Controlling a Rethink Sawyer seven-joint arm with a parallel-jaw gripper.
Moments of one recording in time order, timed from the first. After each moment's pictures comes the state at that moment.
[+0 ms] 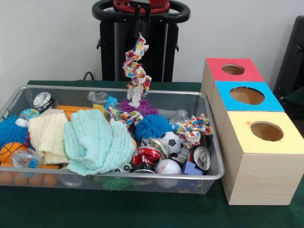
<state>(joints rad) -0.33 -0.95 0.05 1.68 -0.15 0.93 1.70</state>
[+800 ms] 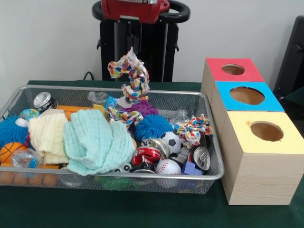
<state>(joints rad) -0.42 -0.89 0.13 1.66 -0.16 0.93 1.70</state>
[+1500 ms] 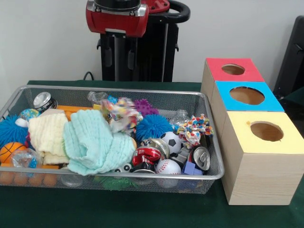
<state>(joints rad) -0.48 -0.83 0.21 1.56 -0.25 0.93 1.70</state>
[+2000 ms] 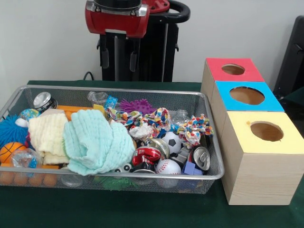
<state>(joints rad) -0.49 -0.83 0.24 1.54 -0.28 0.93 1.70</state>
